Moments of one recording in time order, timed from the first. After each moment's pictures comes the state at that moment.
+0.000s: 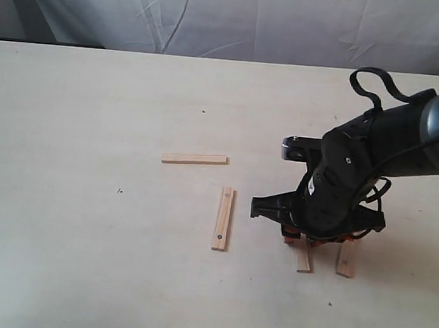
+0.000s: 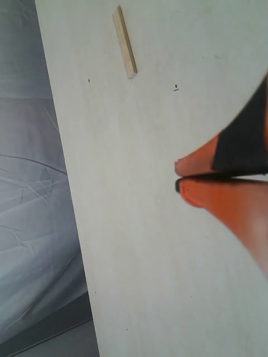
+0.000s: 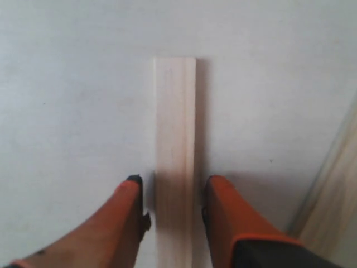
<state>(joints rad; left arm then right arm) -0.05 0.01 0.00 0.07 0.32 0.04 0.59 1.84 -0.88 -0.05 0.52 0.60</state>
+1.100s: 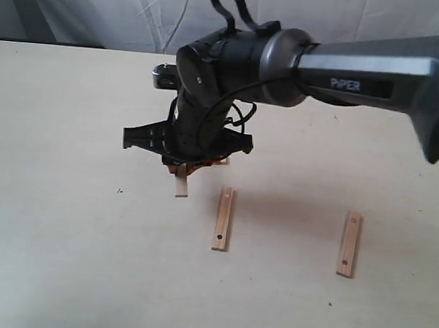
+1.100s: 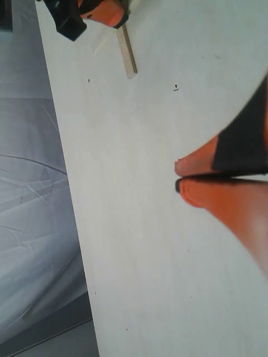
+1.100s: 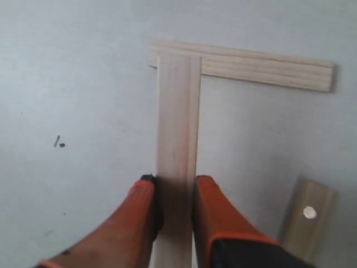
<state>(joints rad) -0.05 0.01 0.00 0.07 0.32 0.04 0.81 2.14 -1.62 -0.01 0.78 0.60</state>
